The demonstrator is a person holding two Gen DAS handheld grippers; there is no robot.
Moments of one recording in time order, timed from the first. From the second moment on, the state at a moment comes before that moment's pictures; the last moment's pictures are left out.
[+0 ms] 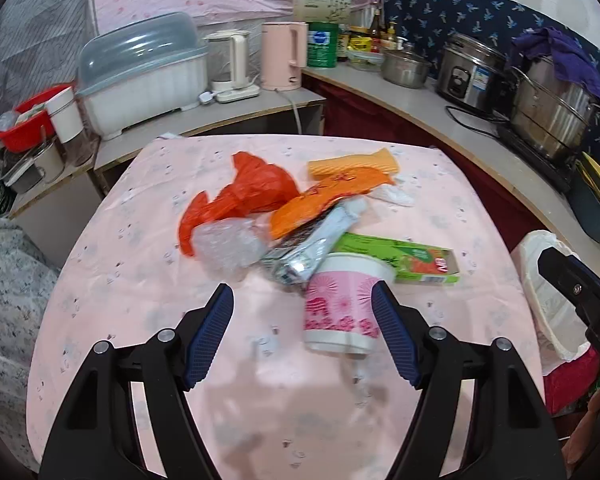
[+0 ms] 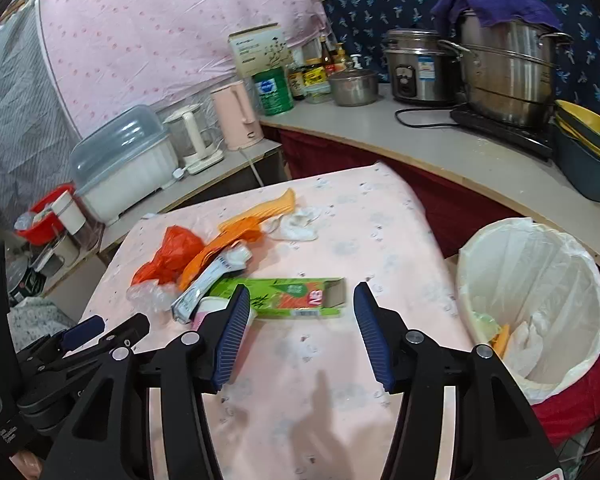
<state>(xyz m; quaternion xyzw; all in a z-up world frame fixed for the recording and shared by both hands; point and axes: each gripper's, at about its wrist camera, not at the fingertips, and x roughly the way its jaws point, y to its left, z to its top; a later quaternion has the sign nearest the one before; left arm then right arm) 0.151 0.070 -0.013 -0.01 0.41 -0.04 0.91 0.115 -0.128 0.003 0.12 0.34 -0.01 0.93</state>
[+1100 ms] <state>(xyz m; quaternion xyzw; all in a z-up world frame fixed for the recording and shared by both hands) 0.216 0.163 -0.061 -0.07 0.44 0.00 0.90 0.191 -0.024 -0.098 0.10 0.46 0.04 0.88</state>
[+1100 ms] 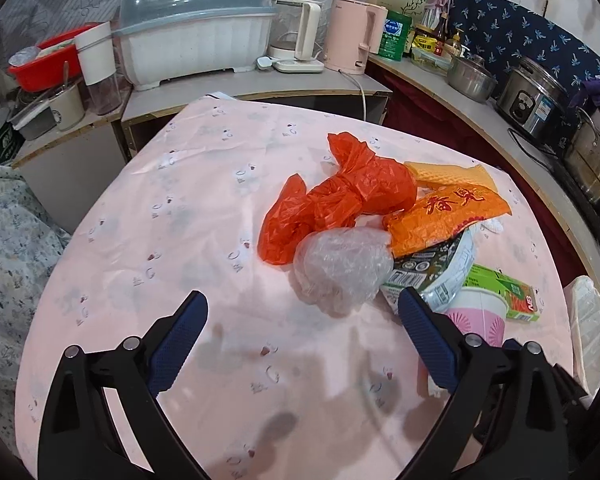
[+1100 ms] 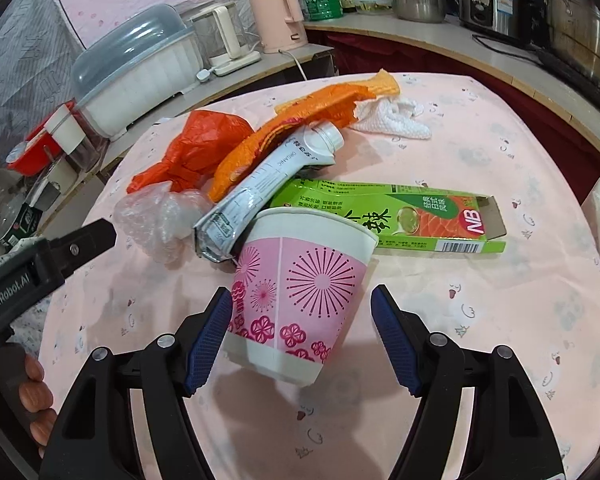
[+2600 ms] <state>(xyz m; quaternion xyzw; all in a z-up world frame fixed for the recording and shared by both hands) 0.176 0.104 -0.025 -0.06 0.42 -0.08 0.90 0.155 -0.068 -0.056 0.15 0.41 0.04 0.90</state>
